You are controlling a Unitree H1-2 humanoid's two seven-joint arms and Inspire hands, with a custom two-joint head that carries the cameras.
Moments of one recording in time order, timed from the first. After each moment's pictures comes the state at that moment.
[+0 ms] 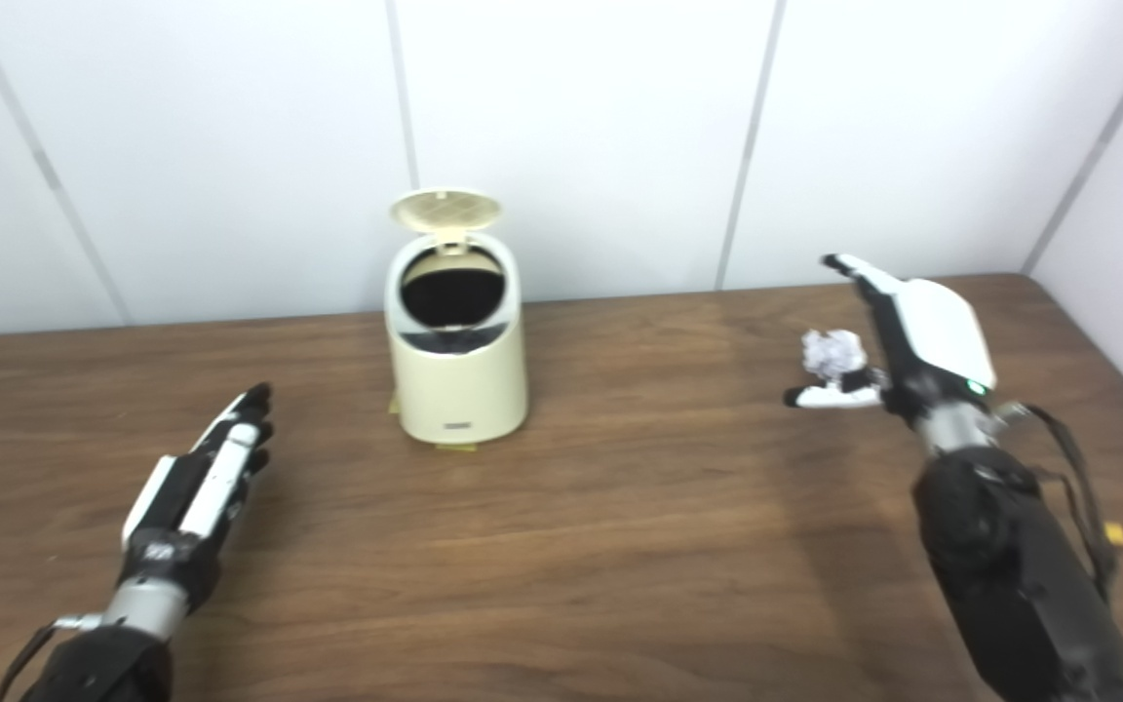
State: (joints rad) left arm -0.08 0.07 0.16 -0.24 0.00 0.37 -0.19; right arm -0.32 -0.55 0.06 0.05 -0.72 0.22 -0.02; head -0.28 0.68
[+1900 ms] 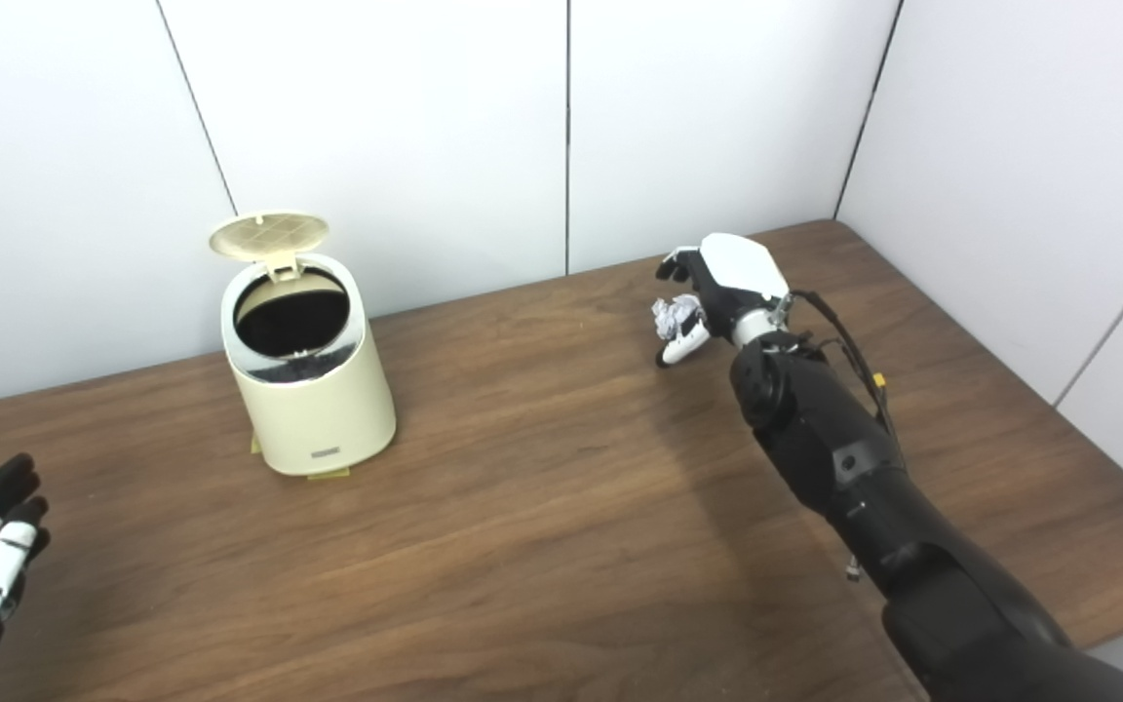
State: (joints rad) left arm -0.05 0.23 0.13 -0.38 -0.13 0.47 -0.15; right arm -0.51 -0.54 0.15 0.46 -0.69 0.26 -0.07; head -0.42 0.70
